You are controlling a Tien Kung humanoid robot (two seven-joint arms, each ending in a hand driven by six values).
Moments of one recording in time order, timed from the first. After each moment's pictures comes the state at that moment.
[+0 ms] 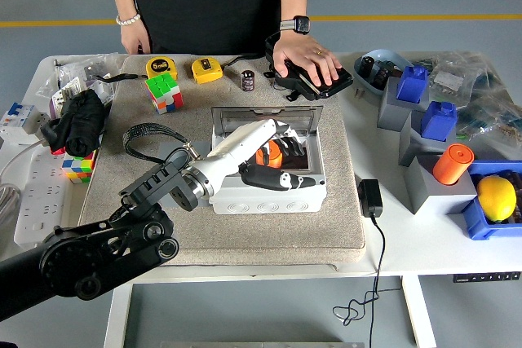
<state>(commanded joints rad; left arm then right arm) -0.61 0.24 -0.48 -1.40 1.50 0.31 0.10 0.16 -0.18 0.17 0.41 -0.58 -0.12 -0.06</state>
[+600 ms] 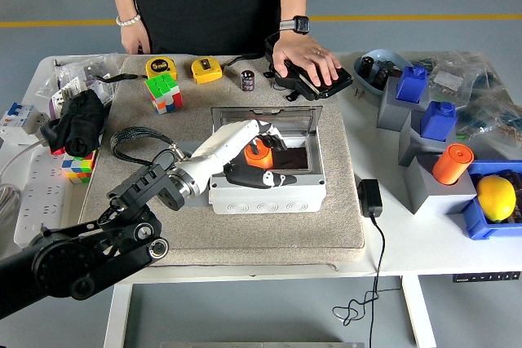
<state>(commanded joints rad) -0.58 0.28 -0.51 -1.36 1.57 0.32 0.12 0.16 -0.18 0.17 0.41 -0.58 -0.12 -0.06</state>
